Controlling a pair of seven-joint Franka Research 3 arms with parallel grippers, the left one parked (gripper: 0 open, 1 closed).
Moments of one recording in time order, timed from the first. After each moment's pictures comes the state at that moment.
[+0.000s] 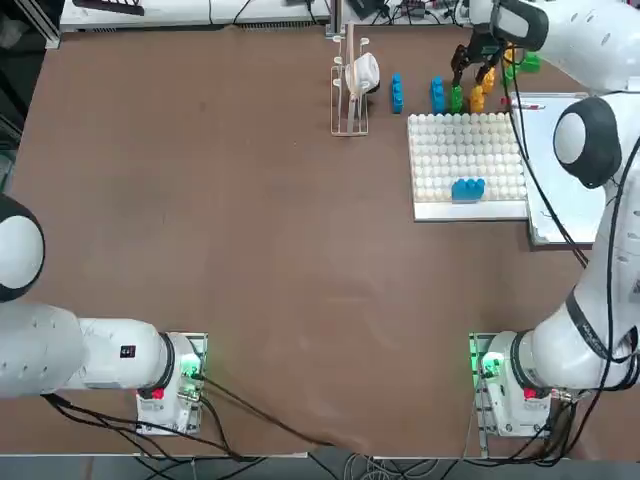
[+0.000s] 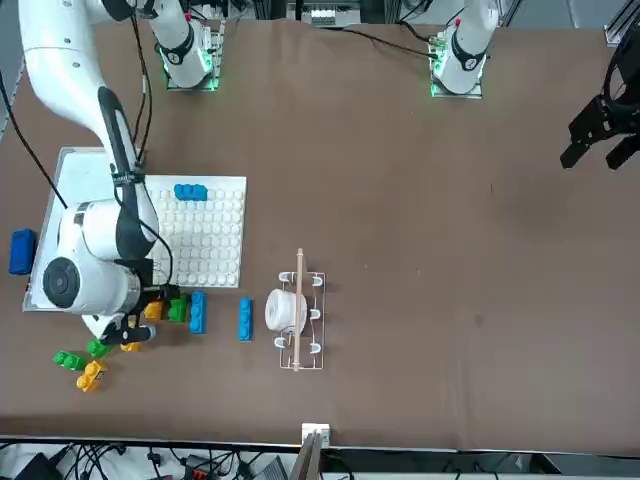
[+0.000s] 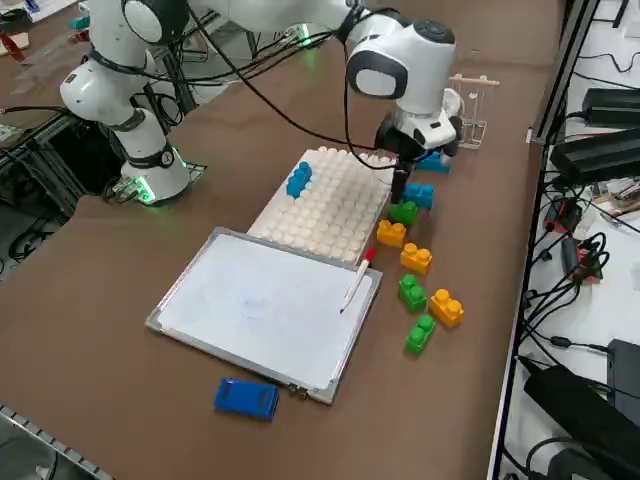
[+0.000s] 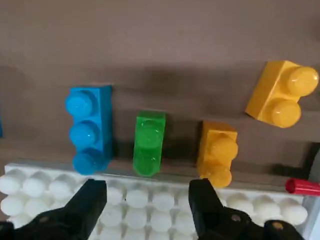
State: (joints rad) arm 0.05 0.76 0.05 -1.33 -0.01 1.96 0.01
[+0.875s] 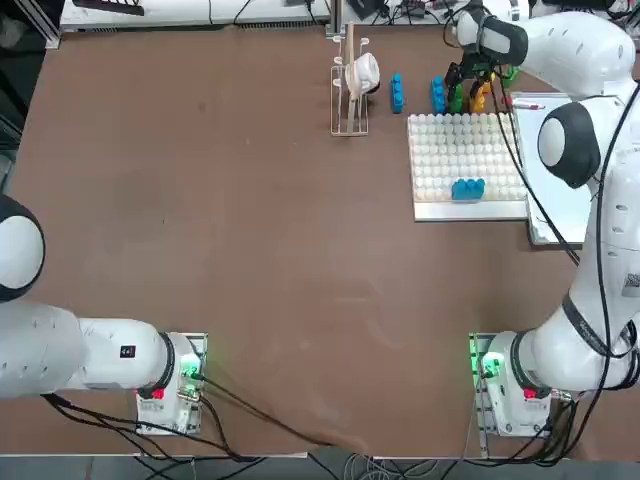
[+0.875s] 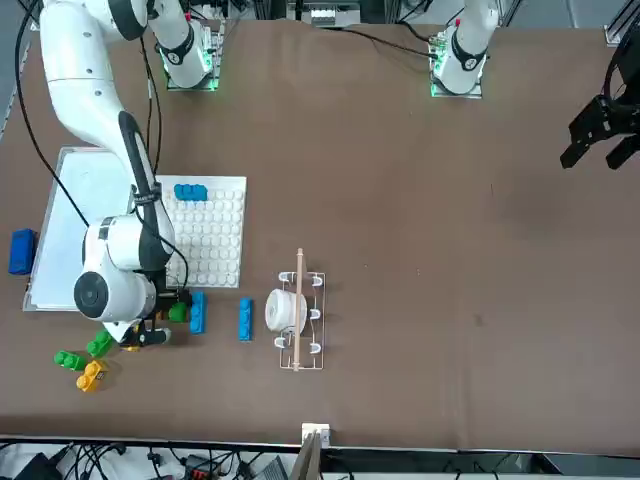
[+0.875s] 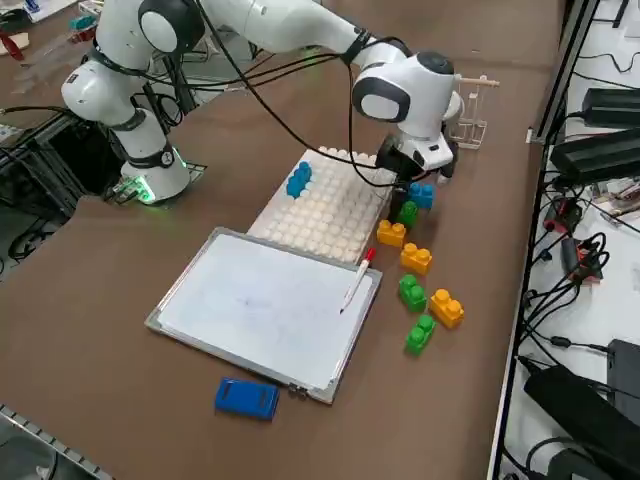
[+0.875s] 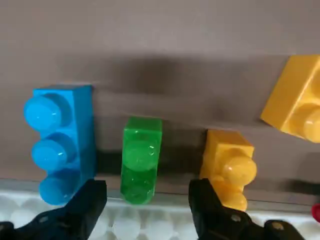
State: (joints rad) arm 0.10 0.83 -0.01 -1.31 -0.01 2.00 0.01
